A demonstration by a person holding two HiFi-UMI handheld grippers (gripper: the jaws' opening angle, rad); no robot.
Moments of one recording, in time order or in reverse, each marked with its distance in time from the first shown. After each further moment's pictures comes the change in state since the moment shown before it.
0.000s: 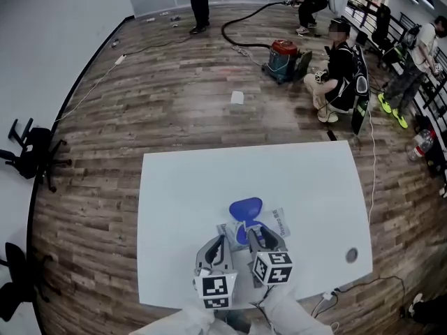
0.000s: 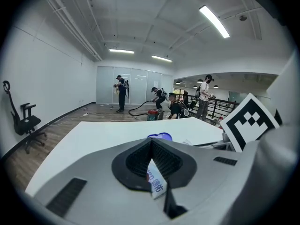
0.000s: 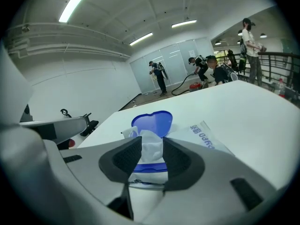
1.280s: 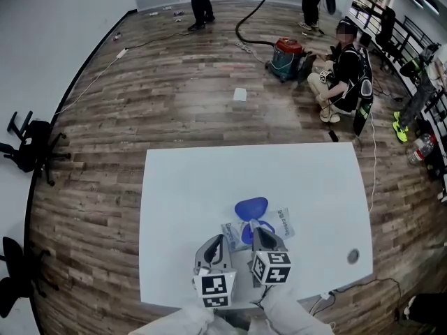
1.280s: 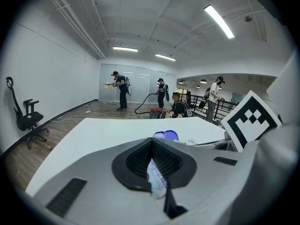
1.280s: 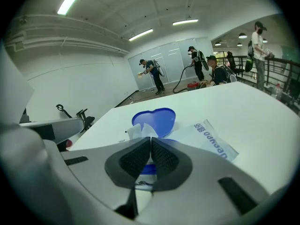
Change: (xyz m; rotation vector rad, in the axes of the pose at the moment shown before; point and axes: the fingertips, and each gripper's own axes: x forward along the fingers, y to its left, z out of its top) left arm -0.001 0.022 -0.006 -0.034 0.019 0.024; right arm 0.007 0.008 -0.002 -0.022 0.037 -0.055
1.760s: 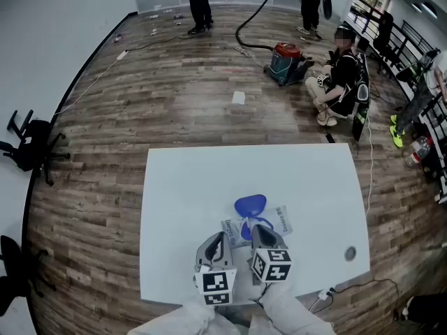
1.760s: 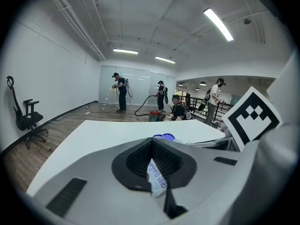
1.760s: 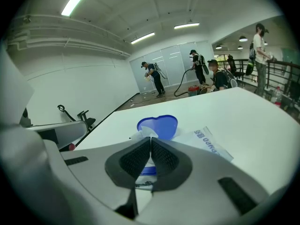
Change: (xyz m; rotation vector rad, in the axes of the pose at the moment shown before) left arm -0.008 -0.003 0.009 -0.007 -0.028 -0.006; right arm -0.012 0.009 0.013 -0.017 -0.034 0.004
